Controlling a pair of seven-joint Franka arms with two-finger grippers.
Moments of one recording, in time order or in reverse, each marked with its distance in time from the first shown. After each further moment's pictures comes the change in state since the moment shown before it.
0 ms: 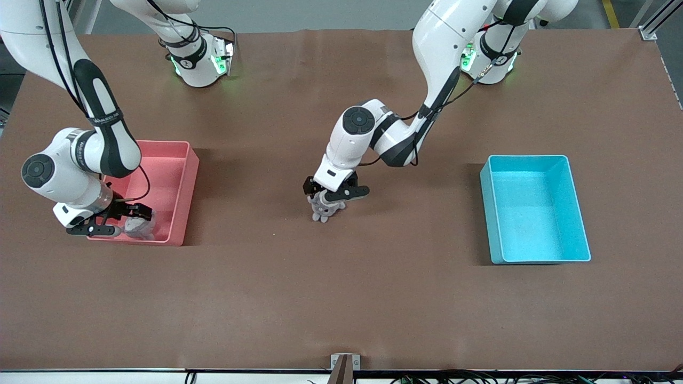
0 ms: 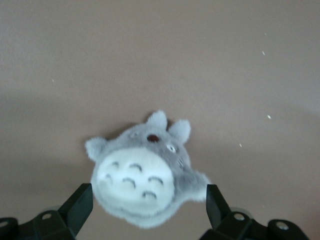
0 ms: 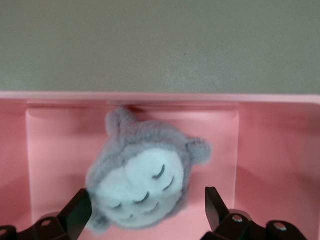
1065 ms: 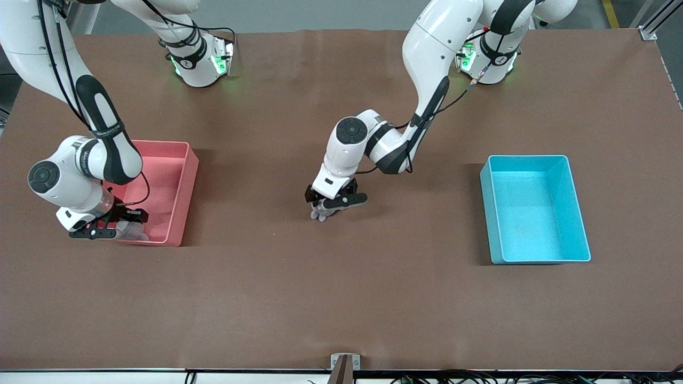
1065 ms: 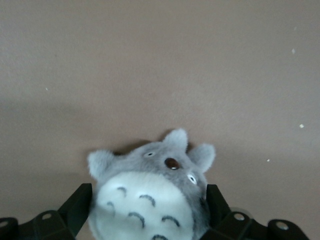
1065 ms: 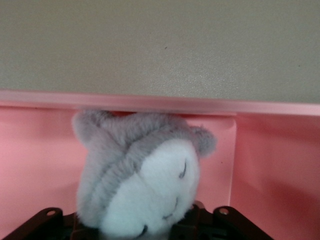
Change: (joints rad) left arm -0.064 0.079 0.065 0.053 0.000 -0.005 0.000; right arm -0.032 0.071 0.005 0.040 0.000 0.007 -0.033
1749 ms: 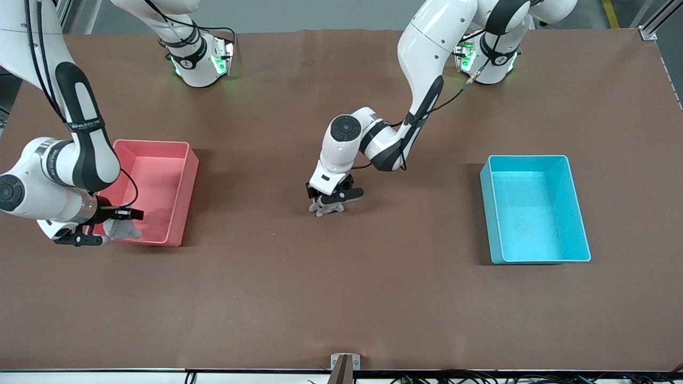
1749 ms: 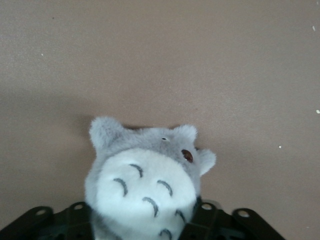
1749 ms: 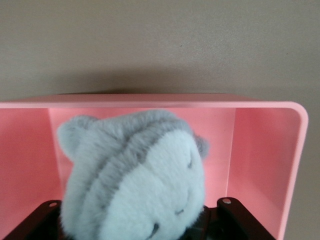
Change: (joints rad) left arm -0.020 0.007 -0.002 -0.003 0.000 -0.011 -0.059; right arm 0.015 -0.053 0.014 0.190 0.000 -0.410 0.088
